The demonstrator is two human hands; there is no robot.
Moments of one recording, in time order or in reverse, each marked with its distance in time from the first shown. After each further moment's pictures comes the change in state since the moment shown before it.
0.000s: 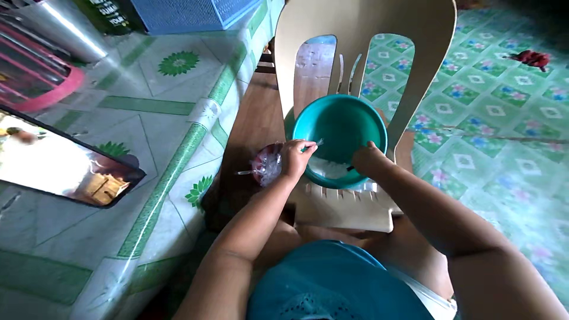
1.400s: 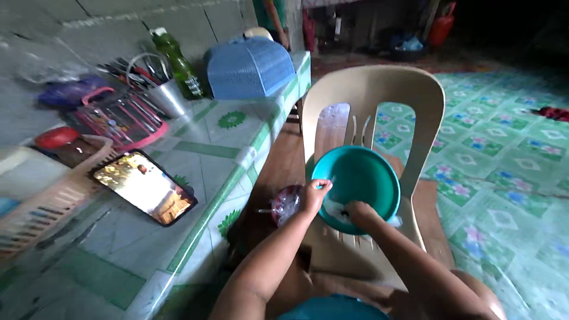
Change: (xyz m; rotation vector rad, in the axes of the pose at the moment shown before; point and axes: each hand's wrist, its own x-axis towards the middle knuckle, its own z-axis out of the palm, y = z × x) left_hand 0.018 0.017 -0.016 -0.199 -0.135 -0.355; right_hand 0.044 -0.047 0.020 0.572 0.032 0.053
